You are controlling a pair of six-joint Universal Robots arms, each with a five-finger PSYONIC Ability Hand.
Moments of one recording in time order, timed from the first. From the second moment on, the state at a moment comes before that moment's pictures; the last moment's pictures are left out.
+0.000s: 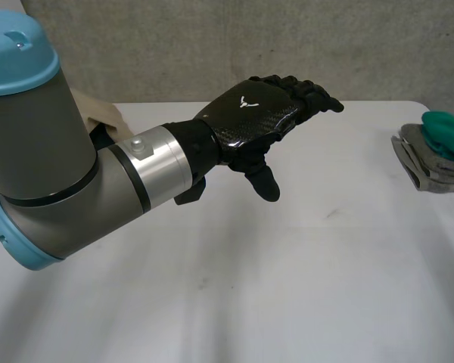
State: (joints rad) left arm 4.08 -1.92 -1.16 3.08 -0.97 3.25; right arm 1.27 -0.47 0.90 -0.57 1.21 2.71; left_hand 0.20 0.21 0.22 0.21 0.05; right_hand 1.04 1.14 1.15 1.16 0.92
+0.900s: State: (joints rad) left arm 4.24 -1.82 -1.01 3.22 -1.38 3.06; right arm 1.36 -1.28 1.17 -0.44 1.31 2.81; left_hand 0.20 0.21 0.22 0.21 0.05; right_hand 0.23 0.21 0.21 0.21 0.05
